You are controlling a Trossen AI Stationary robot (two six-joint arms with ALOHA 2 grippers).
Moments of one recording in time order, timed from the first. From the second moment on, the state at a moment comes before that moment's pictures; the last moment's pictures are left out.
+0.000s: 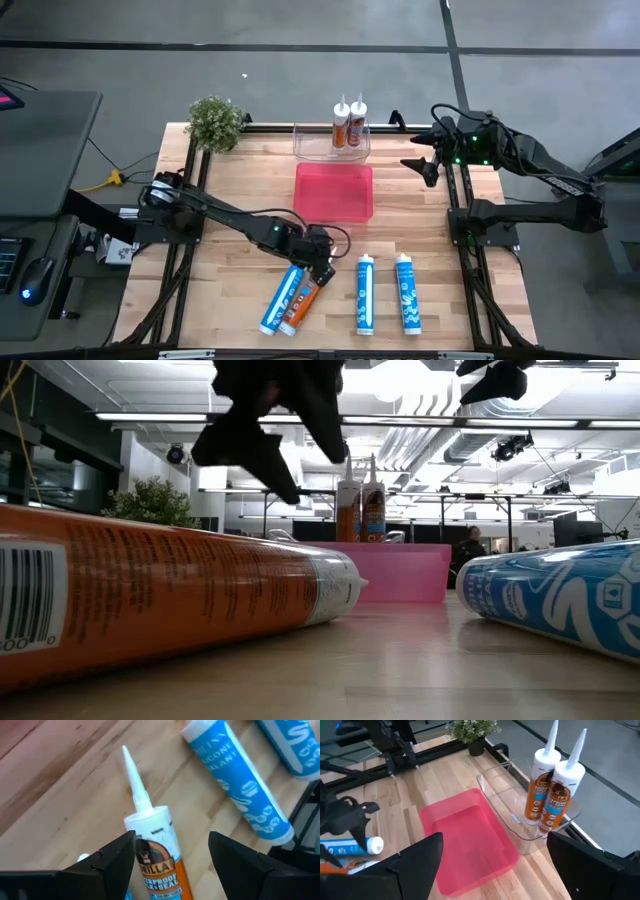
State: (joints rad) left arm -0.33 1.84 1.43 -0.60 -0.07 -1.08; right arm -0.40 0.86 1.13 -0.79 -0.03 0.12
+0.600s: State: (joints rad) left arm -0.33 1.90 1.43 -0.64 0.01 -1.15; right arm -0.40 0.86 1.13 -0.84 -0.06 0.08
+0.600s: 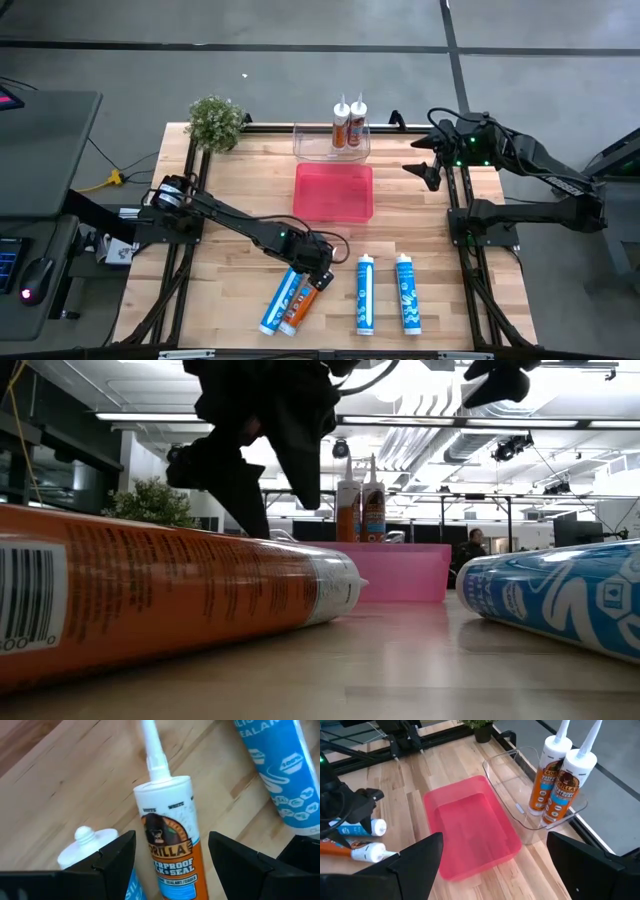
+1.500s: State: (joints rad) left arm -0.32 1.96 1.44 -0.48 0.05 -1.08; right arm -0.40 0.86 1.13 -0.86 -0.06 0.10
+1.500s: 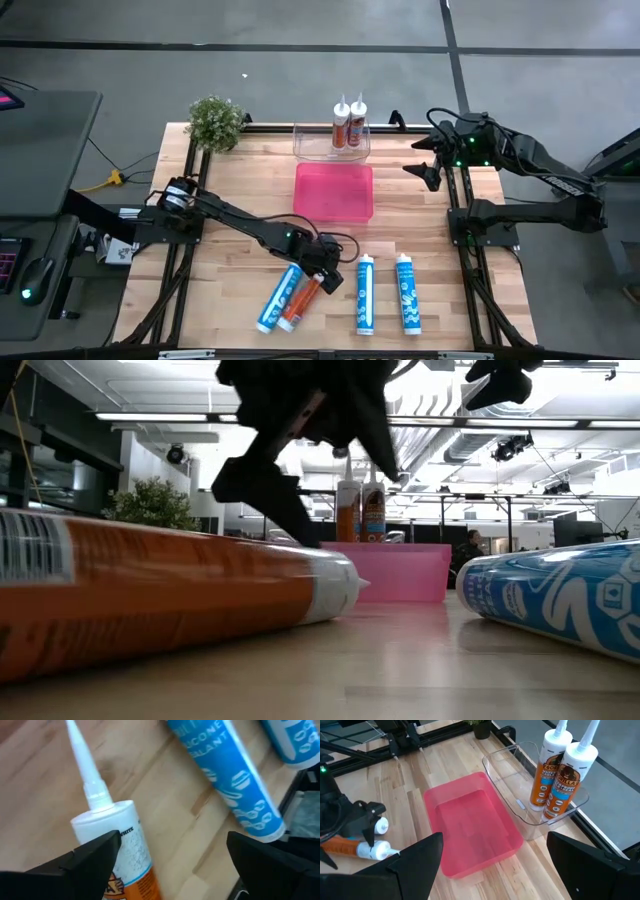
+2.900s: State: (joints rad) left arm -0.31 1.99 1.43 -0.45 0.15 -0.98; right arm -0.34 0.86 1.13 -0.95 -0.16 0.11
